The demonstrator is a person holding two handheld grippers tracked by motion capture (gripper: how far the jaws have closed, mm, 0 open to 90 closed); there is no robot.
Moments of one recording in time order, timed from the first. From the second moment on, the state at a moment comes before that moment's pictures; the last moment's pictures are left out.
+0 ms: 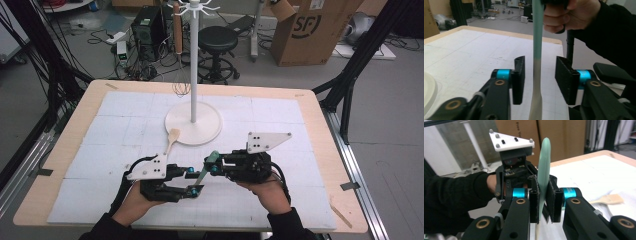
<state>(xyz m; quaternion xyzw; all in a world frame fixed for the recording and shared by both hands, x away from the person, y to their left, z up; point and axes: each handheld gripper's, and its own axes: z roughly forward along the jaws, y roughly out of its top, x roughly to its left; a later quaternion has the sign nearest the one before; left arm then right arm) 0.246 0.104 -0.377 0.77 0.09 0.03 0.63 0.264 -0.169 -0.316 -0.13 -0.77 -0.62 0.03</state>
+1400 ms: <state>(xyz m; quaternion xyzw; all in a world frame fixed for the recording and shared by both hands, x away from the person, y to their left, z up) 0.253 0.139 -0.375 0.72 0.17 0.09 0.66 0.283 -0.135 -0.324 -0.10 -0.73 -0.68 0.02</state>
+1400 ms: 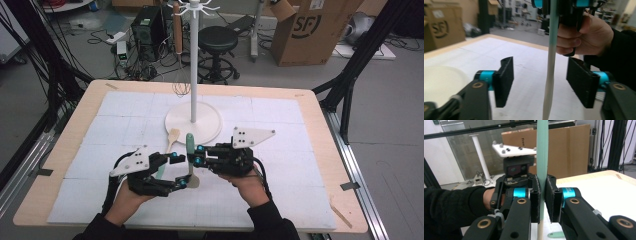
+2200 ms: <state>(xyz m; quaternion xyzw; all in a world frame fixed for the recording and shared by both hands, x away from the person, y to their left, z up) 0.246 0.223 -0.393 0.70 0.24 0.17 0.65 0.394 -0.125 -0.224 -0.11 -0.73 -0.67 0.00</state>
